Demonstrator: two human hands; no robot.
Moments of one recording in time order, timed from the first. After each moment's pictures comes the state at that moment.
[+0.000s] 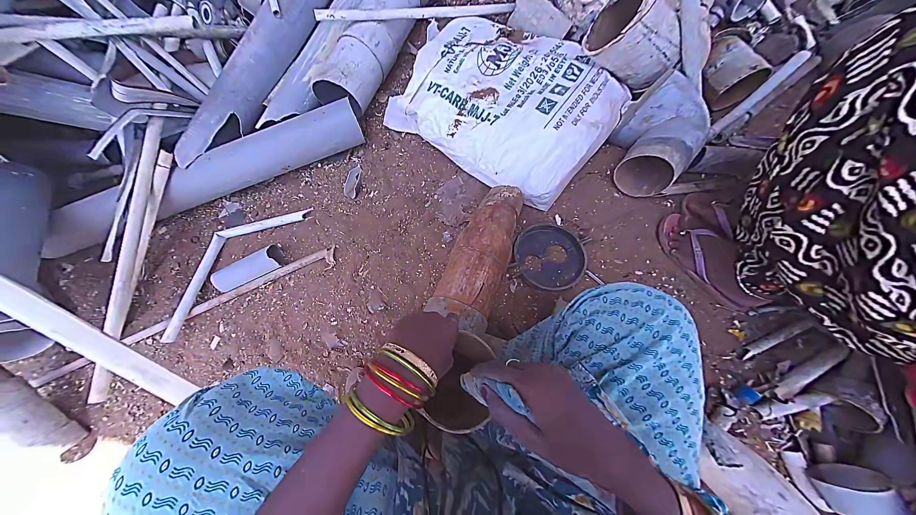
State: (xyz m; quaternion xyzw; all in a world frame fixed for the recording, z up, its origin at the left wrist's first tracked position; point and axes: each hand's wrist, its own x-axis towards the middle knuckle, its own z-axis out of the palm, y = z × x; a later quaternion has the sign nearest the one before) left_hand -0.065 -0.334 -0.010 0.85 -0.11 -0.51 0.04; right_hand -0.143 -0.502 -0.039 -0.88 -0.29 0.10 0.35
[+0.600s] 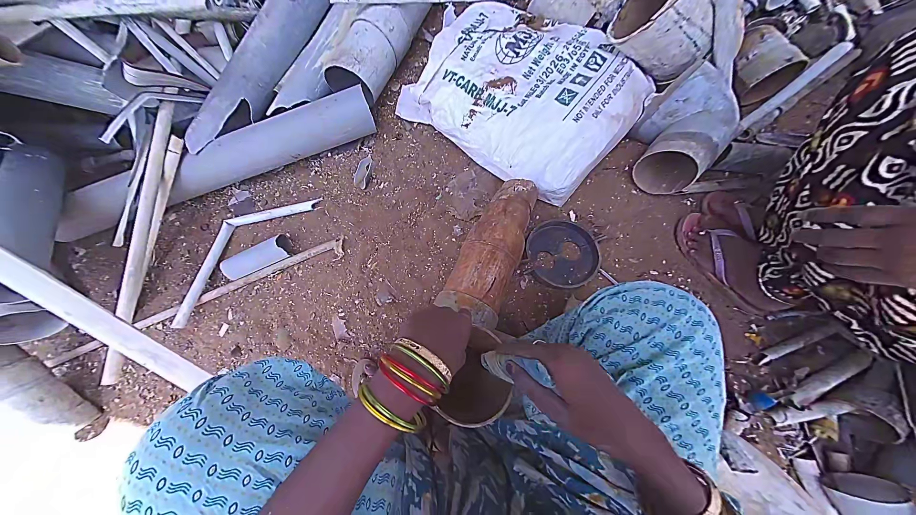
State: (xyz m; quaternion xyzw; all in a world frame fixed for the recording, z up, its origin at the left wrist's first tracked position) left_hand -0.068 -0.331 -0.006 0.85 -0.11 -0.51 0.05; right_hand -0.132 -0.513 -0.042 -0.88 -0.24 0.16 0.38
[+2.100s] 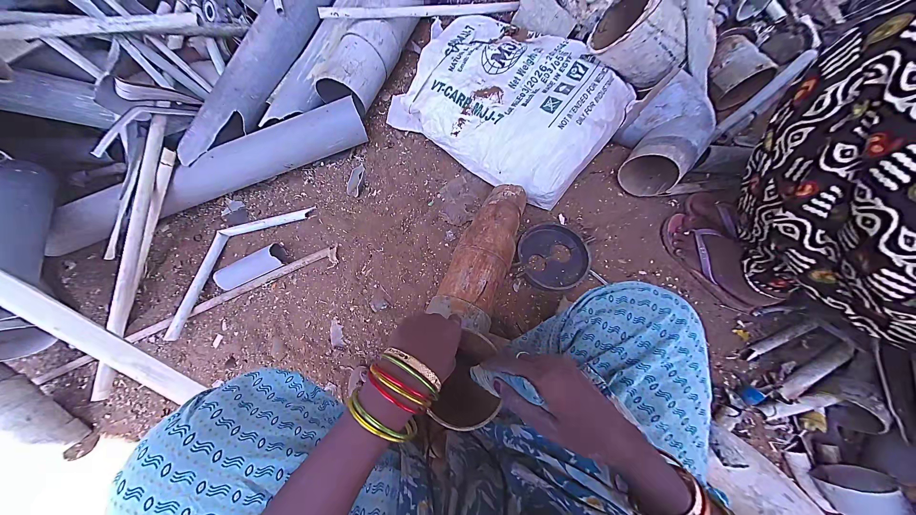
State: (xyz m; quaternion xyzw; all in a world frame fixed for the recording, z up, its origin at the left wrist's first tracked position) left_hand -0.070 -0.333 -0.003 0.86 -0.10 -0.51 0.03; right_hand -0.136 -0.510 -0.051 -0.87 -0.30 0.09 0.38
